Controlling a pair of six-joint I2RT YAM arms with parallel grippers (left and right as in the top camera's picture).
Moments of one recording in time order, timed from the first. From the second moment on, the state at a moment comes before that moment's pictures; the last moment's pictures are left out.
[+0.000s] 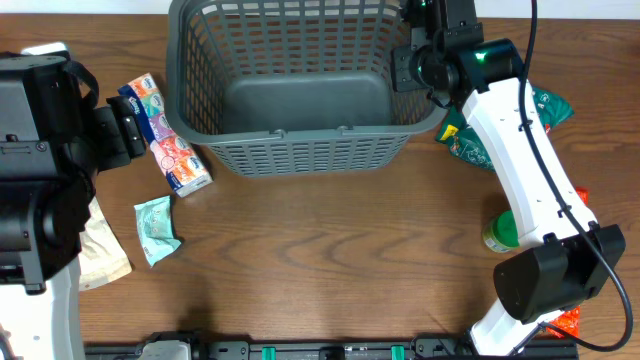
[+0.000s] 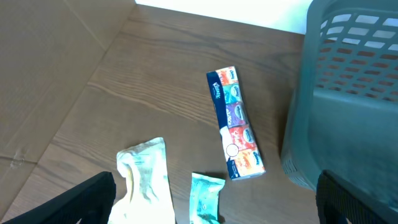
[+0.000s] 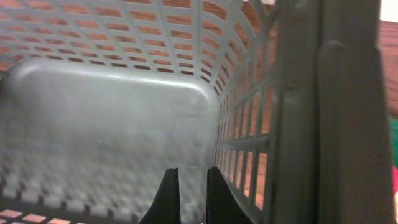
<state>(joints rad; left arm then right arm) 0.01 1.27 1.87 -1.37 -0.31 -0.15 0.27 1.84 1.85 -0.91 0.02 0.12</state>
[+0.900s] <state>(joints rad) 0.01 1.27 1.87 -1.38 -0.31 -0.15 0.27 1.84 1.85 -0.90 0.17 0.27</state>
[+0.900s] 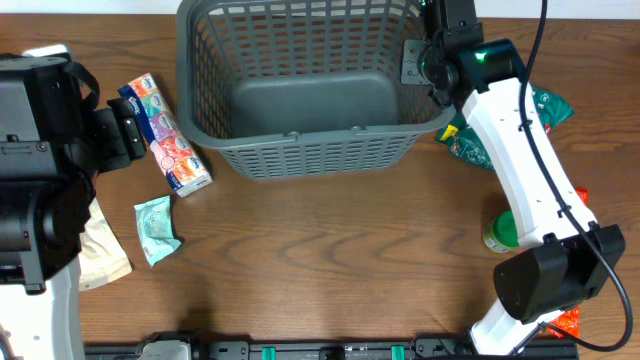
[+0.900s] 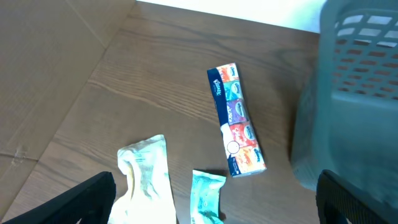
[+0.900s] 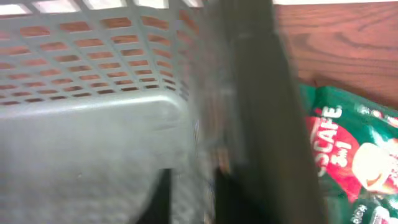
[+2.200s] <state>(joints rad) -0.14 1.53 1.86 -1.26 -0.05 -0.05 0.24 1.47 1.85 -1.00 0.30 0.23</state>
